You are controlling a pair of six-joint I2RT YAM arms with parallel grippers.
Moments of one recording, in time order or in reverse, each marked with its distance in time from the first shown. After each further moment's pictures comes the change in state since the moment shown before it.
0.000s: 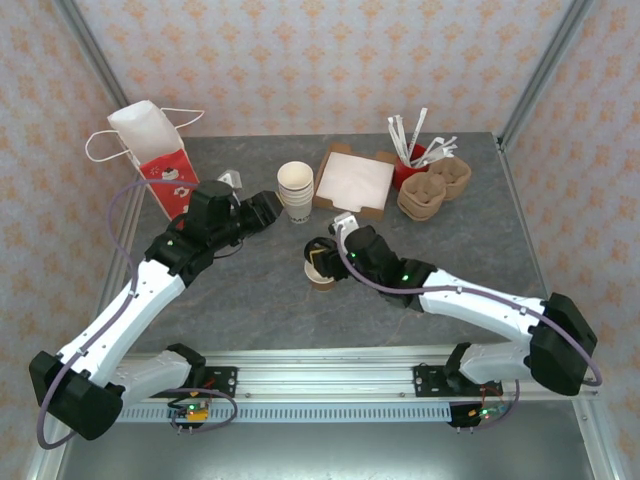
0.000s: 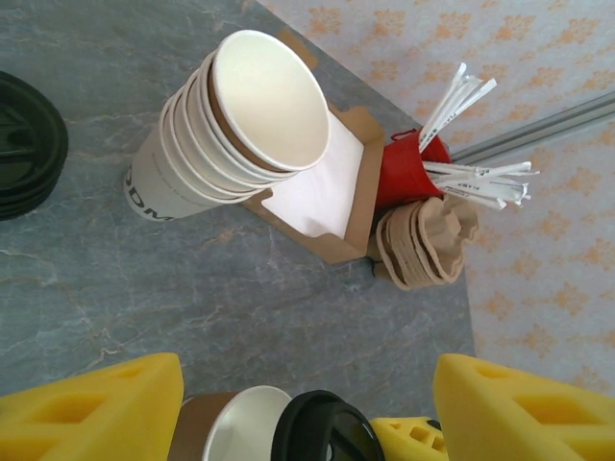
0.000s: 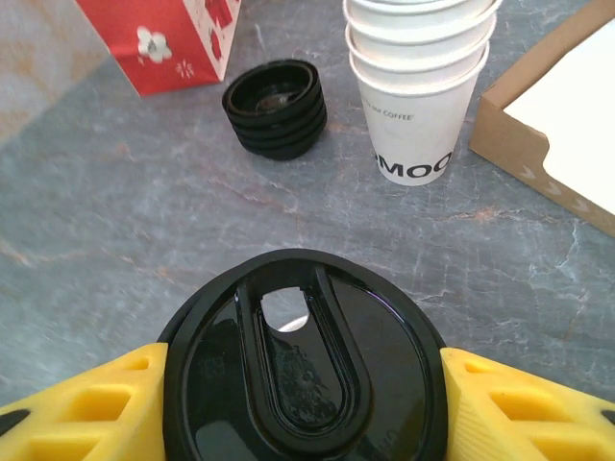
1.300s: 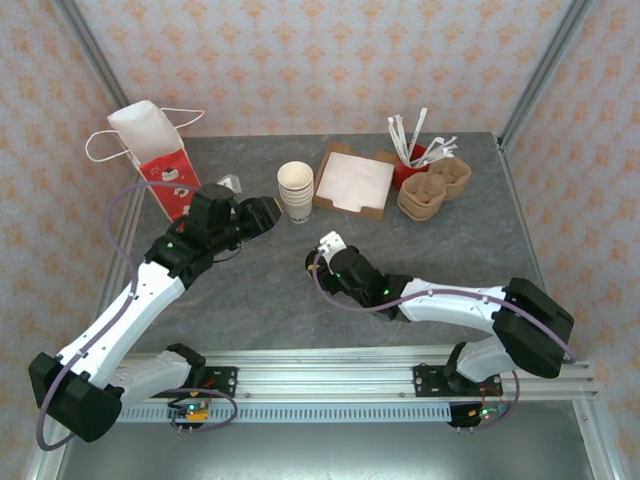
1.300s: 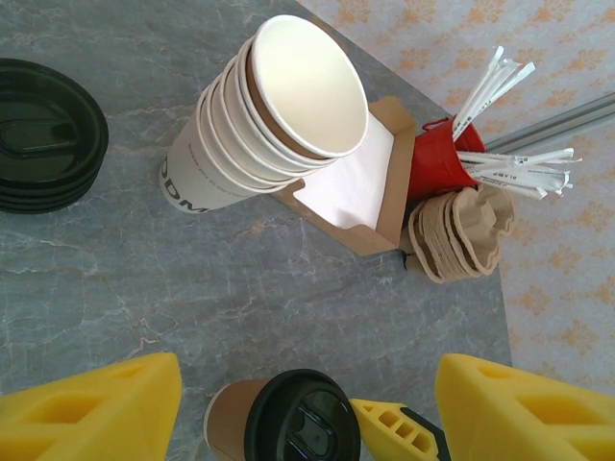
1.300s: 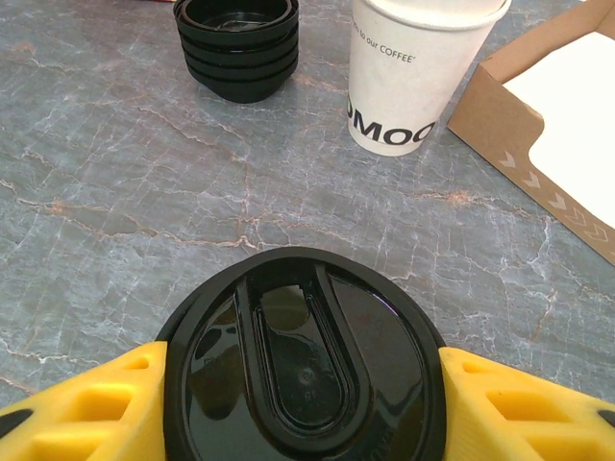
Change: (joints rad) left arm 0.000 -0.011 -0.021 -0.031 -0.024 0.030; right arm 0.064 0.127 -0.121 0.216 0.155 -0.140
